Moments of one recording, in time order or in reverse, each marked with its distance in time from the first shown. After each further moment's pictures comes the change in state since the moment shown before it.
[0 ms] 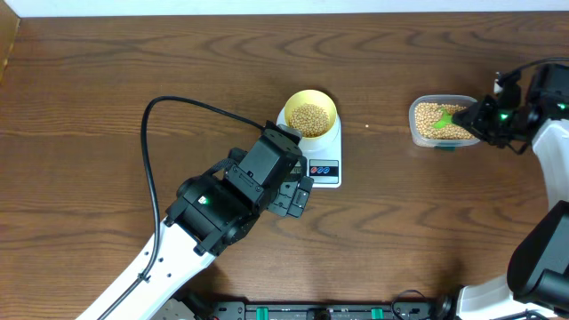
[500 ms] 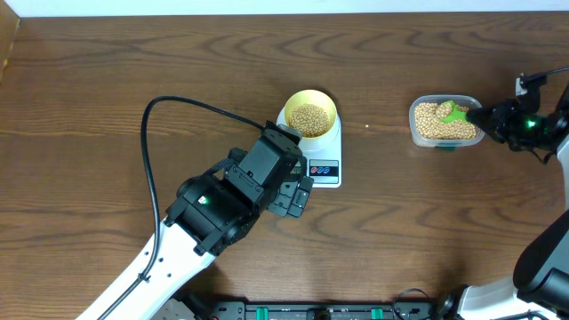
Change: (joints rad) left arm 0.000 0.000 0.000 0.000 0.000 0.000; right arm -0.126 0.000 0.000 -0.015 -0.272 -0.114
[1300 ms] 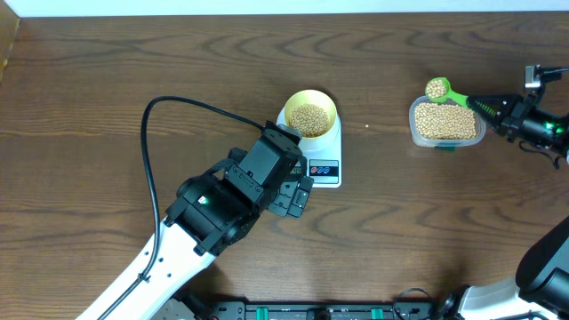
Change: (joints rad) left arm 0.000 0.000 0.000 0.000 0.000 0.000; right arm -0.045 0.000 0.000 0.016 -0.494 -0.026
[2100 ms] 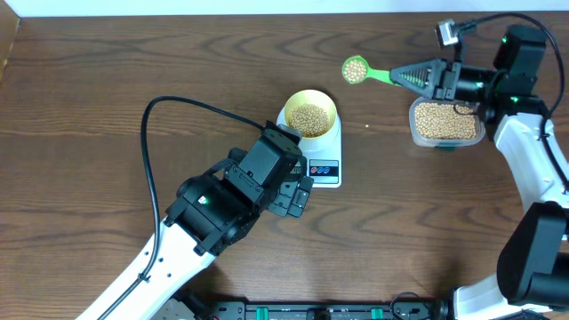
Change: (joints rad) left arm 0.000 0.000 0.000 0.000 0.000 0.000; right arm 0.400 0.000 -0.007 0.739 -0.135 0.529
